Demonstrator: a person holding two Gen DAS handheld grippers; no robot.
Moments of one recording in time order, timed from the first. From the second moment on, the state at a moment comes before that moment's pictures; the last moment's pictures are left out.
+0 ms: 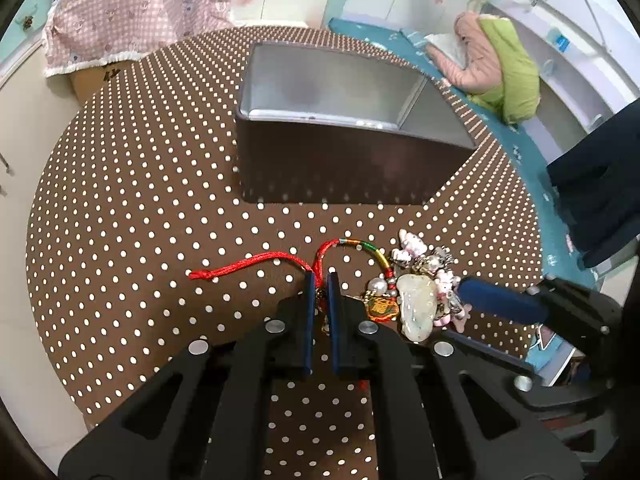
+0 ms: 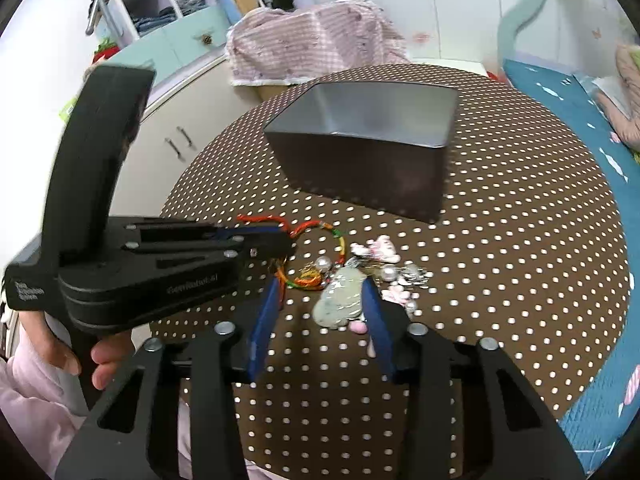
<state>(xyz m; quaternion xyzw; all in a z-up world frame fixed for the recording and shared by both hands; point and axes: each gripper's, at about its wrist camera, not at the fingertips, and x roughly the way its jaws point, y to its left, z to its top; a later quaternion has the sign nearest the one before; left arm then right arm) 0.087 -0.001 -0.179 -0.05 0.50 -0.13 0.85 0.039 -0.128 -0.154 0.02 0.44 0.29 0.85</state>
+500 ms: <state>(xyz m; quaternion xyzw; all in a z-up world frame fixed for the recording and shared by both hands) 0.067 0.039 -0.145 -0.08 0.44 -0.16 0.88 0.045 -0.091 -0.173 -0.09 0.45 0.22 0.86</state>
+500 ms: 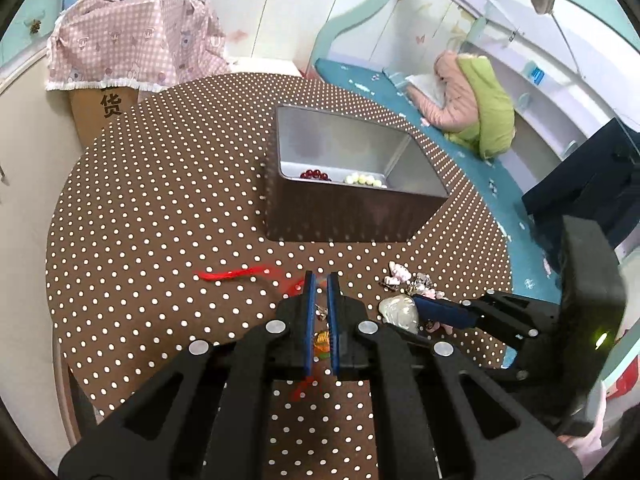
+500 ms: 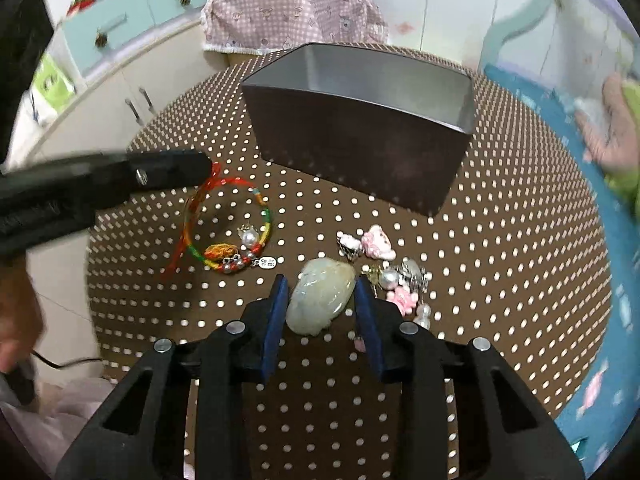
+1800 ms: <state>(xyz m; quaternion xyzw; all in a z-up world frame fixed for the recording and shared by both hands) 0.082 0.032 -0.159 -0.05 0.49 -0.14 0.86 0.053 -0.116 -0.151 -0.03 0.44 0.22 0.87</state>
